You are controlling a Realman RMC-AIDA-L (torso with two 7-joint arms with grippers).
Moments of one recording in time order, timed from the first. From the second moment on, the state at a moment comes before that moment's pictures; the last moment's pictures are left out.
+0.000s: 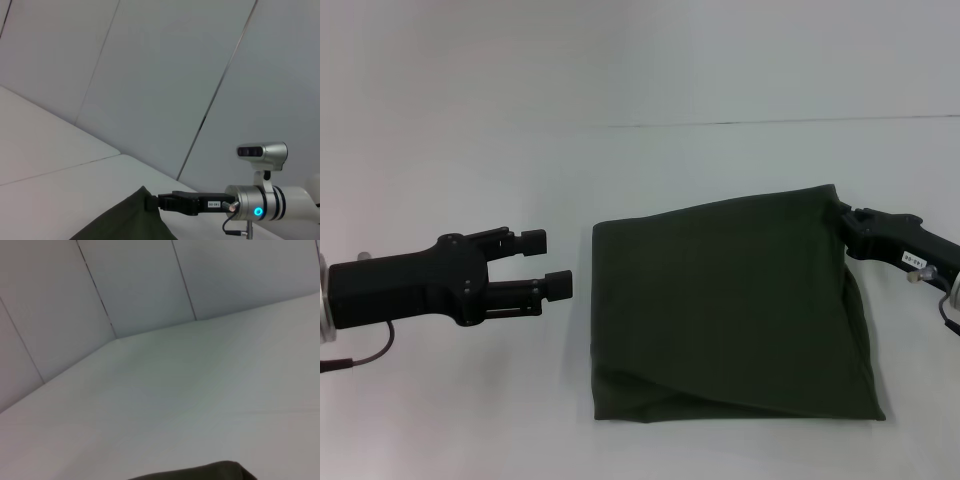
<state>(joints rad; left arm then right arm) -0.54 -2.07 0.53 0.70 2.02 1.77 -1.53 0.52 2.09 -0.57 -0.34 -1.67 -1.05 1.21</state>
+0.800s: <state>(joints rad) -0.53 -2.08 0.53 0.70 2.02 1.75 -1.55 0.52 2.09 -0.55 -0.35 -1.66 -0.99 1.22</state>
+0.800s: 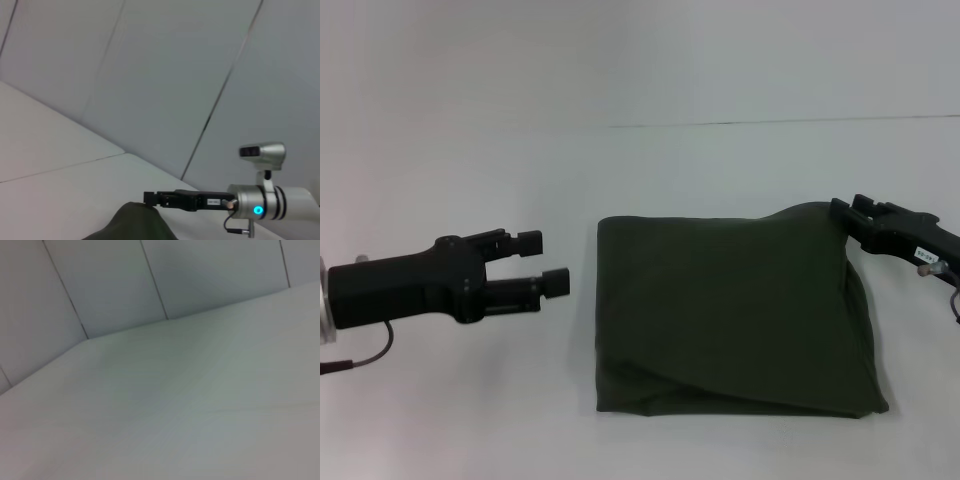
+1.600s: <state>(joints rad) -0.64 -2.08 0.77 0.69 2.18 1.42 -2.27 0.40 2.08 -0.54 -0.44 -1.84 -1.54 0.90</state>
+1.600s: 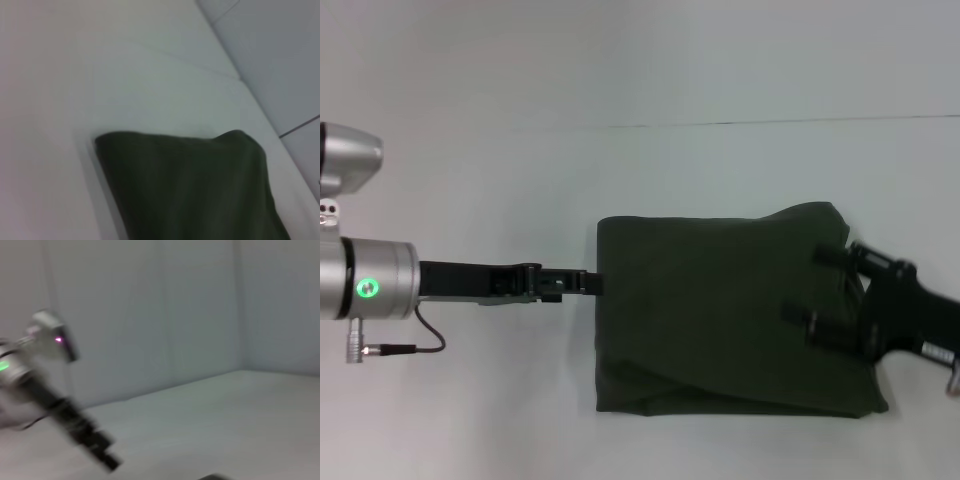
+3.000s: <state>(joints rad) -0.76 -2.10 0.95 0.56 2.26 1.31 -2.47 0.37 2.08 -0.55 -0.60 -2.09 -1.69 0.98</state>
